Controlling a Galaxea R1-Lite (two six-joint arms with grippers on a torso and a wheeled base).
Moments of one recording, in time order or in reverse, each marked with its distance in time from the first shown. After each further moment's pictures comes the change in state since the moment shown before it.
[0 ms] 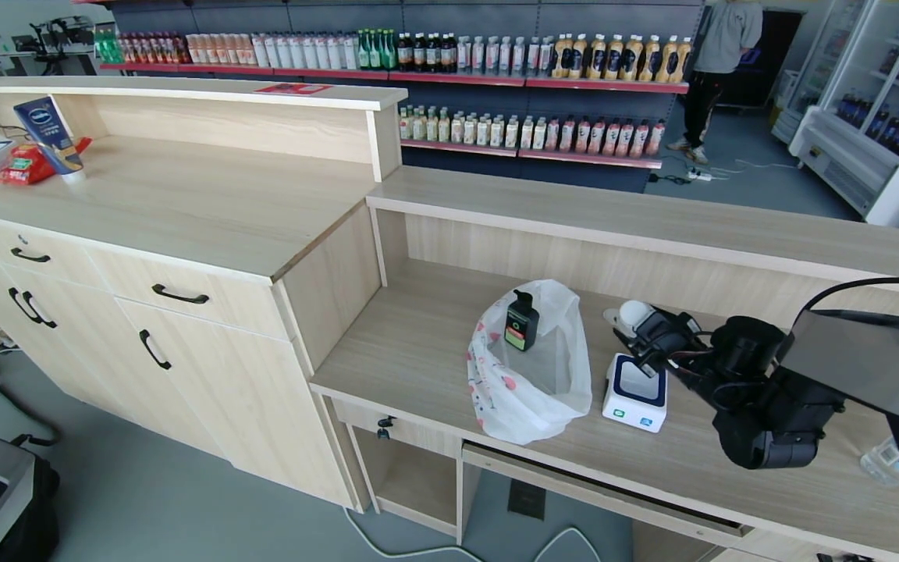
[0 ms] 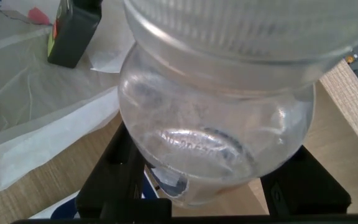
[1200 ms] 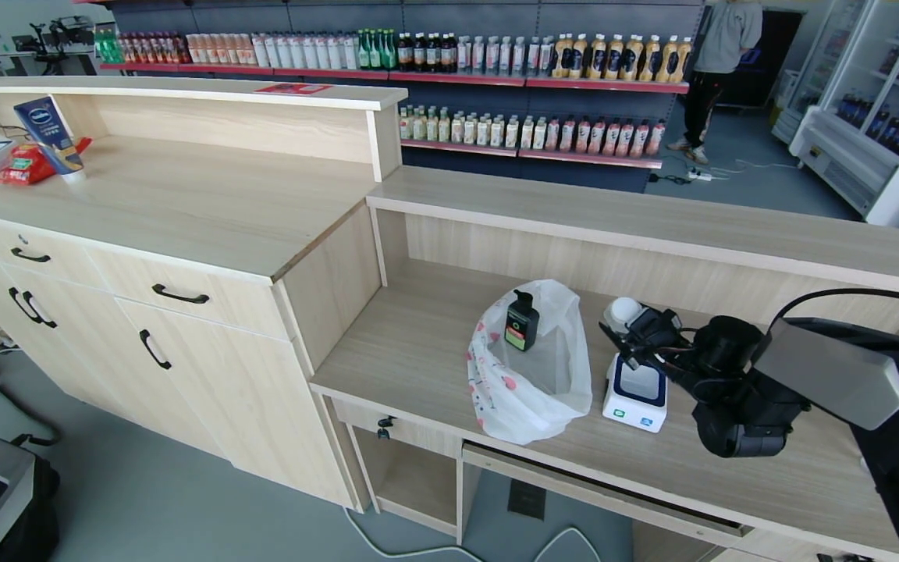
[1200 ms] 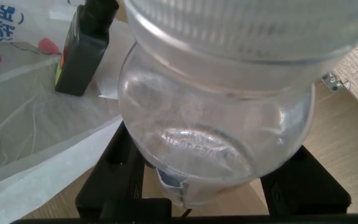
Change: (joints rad) left arm 0.000 0.000 0.000 0.000 0.000 0.000; right arm -0.004 0.122 -0.193 -0.001 0.092 0.091
